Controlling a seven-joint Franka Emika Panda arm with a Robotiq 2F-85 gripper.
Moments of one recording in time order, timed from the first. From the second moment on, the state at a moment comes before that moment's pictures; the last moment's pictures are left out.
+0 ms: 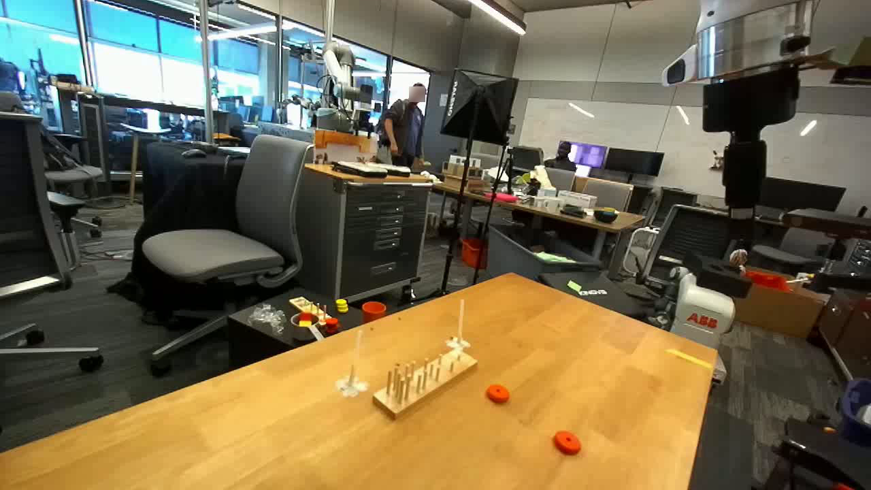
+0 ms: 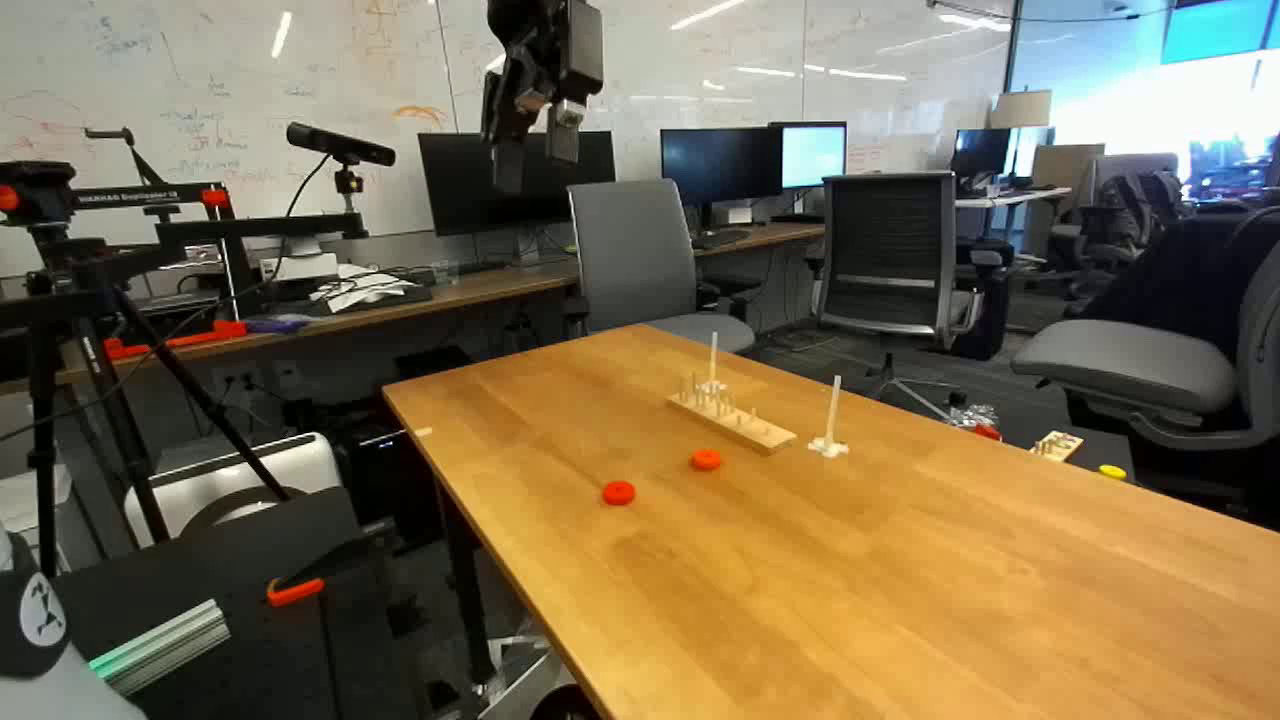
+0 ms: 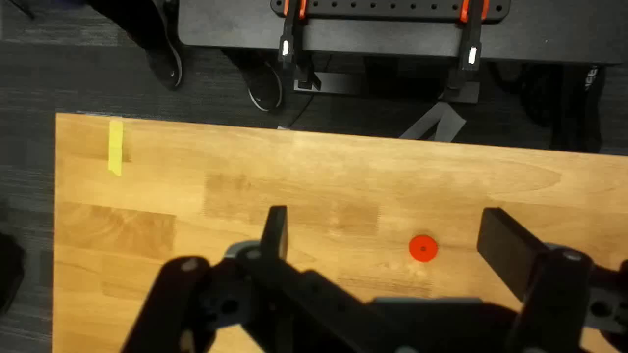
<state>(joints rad) 0.03 -0.32 0.21 -2.30 -0.12 1.69 0.15</state>
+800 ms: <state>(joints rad) 0.04 -0.18 0.20 -2.21 -0.06 1.72 0.23</state>
